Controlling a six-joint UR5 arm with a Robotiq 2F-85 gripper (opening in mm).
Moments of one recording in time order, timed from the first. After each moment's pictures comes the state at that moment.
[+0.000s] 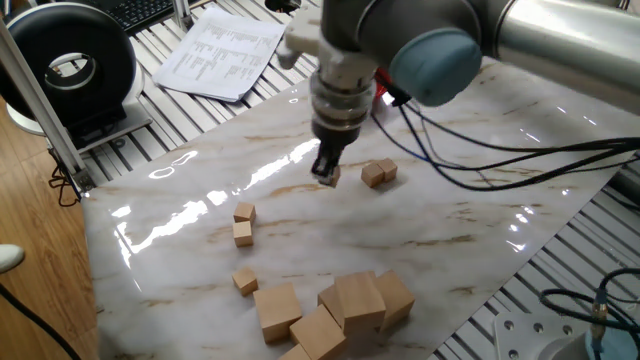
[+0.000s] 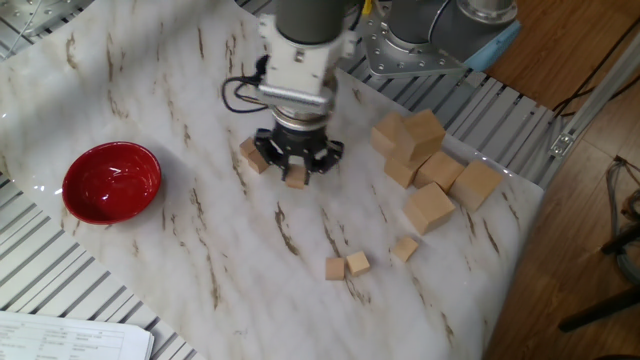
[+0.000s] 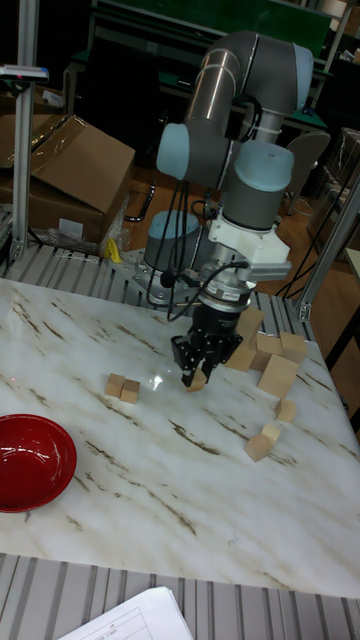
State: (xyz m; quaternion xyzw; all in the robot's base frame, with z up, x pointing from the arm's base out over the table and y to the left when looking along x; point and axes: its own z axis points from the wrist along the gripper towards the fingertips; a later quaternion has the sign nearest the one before) arm 0.485 0.057 0.080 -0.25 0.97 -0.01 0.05
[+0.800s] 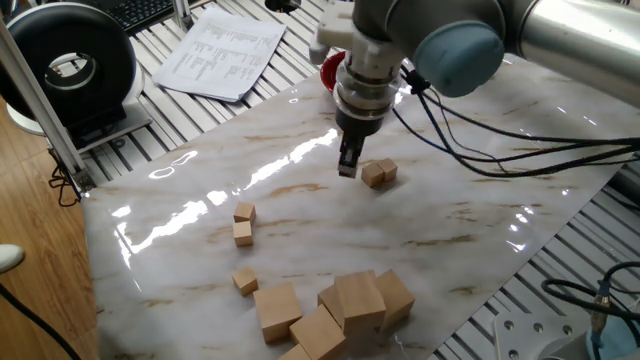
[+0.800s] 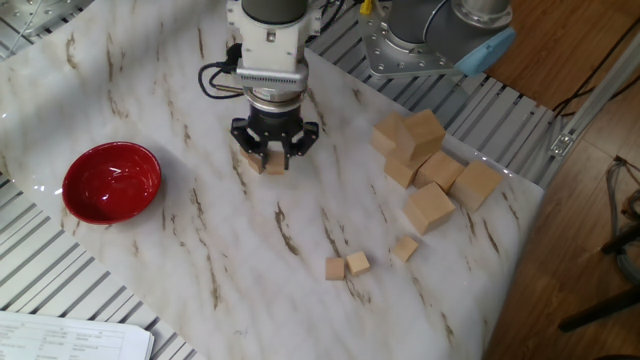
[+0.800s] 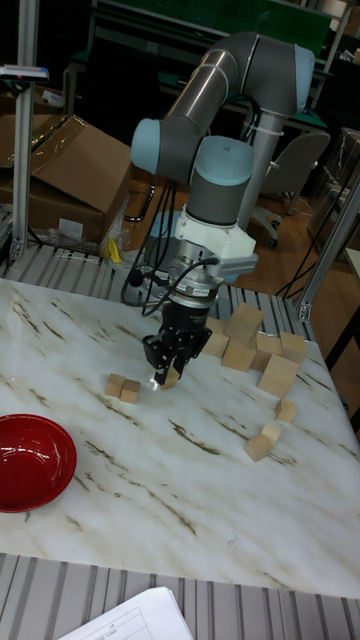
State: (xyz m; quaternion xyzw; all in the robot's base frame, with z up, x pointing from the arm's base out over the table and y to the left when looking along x) arm 0.486 0.018 0.072 -0.34 0.94 -0.01 0.06
